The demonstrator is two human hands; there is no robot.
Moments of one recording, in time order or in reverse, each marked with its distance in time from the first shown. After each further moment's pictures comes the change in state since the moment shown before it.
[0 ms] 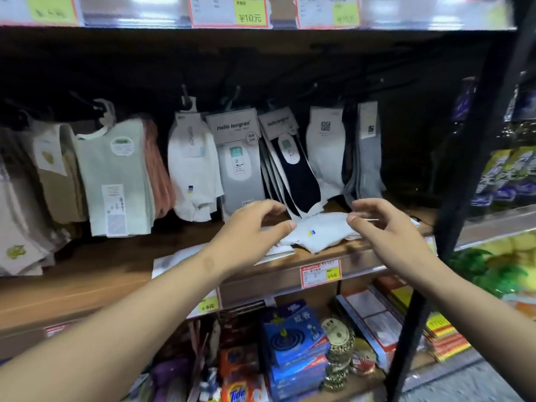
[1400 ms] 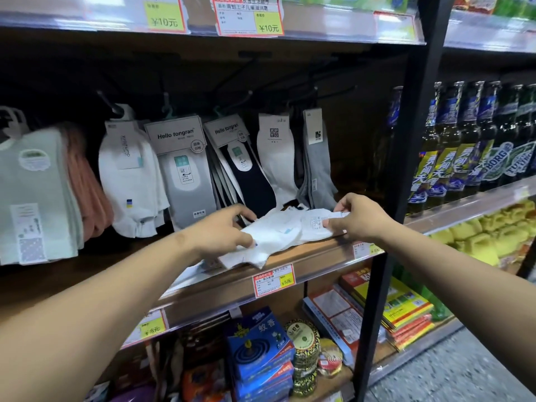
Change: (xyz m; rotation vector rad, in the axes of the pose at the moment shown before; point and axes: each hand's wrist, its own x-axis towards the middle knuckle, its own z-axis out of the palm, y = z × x) left_hand 0.051 0.006 0.019 -0.068 -0.283 -0.208; right_hand 0.065 0.035 -0.040 -0.294 -0.079 0.238
